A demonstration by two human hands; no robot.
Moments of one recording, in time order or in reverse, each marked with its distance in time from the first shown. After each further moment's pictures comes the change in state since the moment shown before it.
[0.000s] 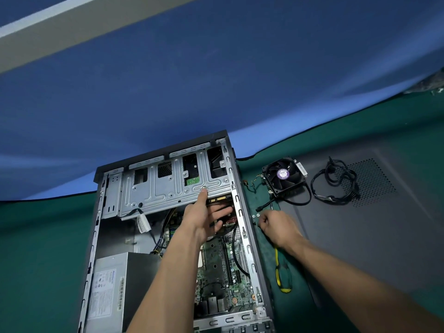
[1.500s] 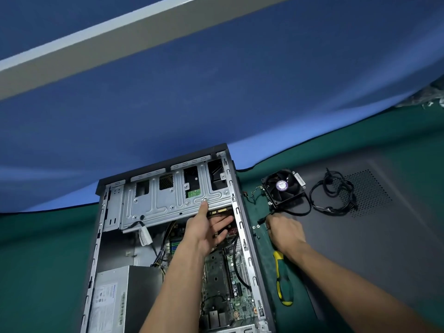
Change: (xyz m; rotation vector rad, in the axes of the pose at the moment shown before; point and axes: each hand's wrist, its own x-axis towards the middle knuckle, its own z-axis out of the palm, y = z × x) left_hand 0.002 -0.001 0.000 -0.097 -0.018 -0.014; right_hand 0.004 0.001 -0.014 -0.329 0.062 0.017
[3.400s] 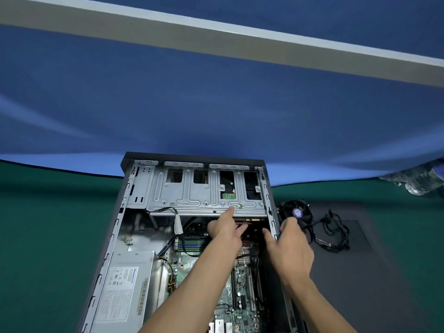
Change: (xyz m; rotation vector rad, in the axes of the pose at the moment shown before) left_hand 0.008 0.014 -0.023 -0.587 0.037 -0.113; right_hand -0.051 -0.114 -0.056 0.126 0.459 0.330
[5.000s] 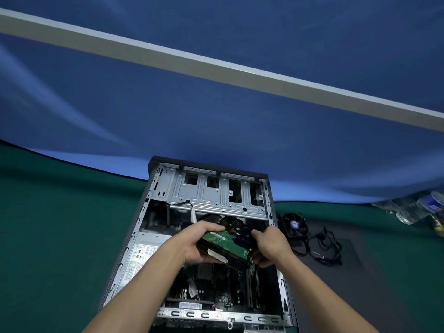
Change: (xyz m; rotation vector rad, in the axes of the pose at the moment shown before) left_hand -0.027 0.055 -0.099 0.618 -0.522 -0.195; right_hand -0.027 -0.051 -0.047 0.314 -0.562 0.141
